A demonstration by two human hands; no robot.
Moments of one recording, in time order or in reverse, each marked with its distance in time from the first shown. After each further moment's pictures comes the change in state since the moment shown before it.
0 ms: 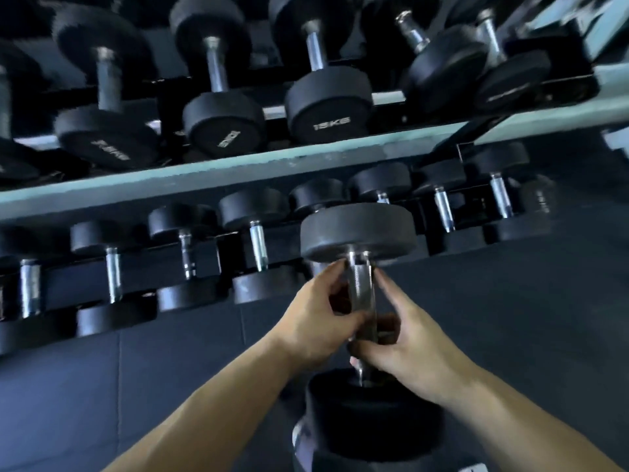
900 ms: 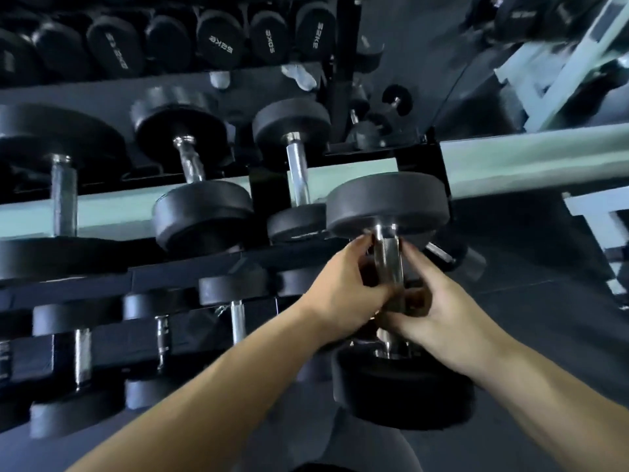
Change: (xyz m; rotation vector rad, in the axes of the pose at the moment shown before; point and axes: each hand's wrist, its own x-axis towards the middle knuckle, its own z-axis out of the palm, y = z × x) left_hand 0.418 0.265 0.343 0.022 0.037 0.094; right_hand 0.161 -0.014 -0.578 -0.083 0.027 -0.081
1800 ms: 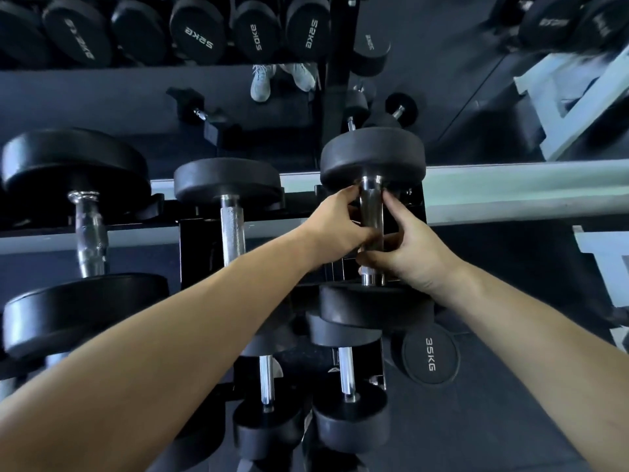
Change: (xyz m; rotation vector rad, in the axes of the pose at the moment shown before) left_hand 0.279 0.028 -0.003 0.078 0.025 -0.068; right_hand 0.253 0.021 -0.146 0.031 -0.033 -0.072
